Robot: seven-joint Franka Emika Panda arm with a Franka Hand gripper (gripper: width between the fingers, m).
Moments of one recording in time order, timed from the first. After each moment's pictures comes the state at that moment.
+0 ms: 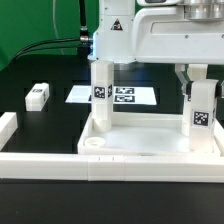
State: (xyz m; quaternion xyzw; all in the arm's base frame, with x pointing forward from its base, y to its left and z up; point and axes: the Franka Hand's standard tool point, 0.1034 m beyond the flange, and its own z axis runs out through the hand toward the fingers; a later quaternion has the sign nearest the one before) arm 0.636 0.100 0.111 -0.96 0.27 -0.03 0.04
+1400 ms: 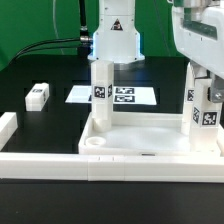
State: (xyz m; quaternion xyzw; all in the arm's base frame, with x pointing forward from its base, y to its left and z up) arm 0.635 0.103 0.111 -0.75 0.66 0.02 0.06
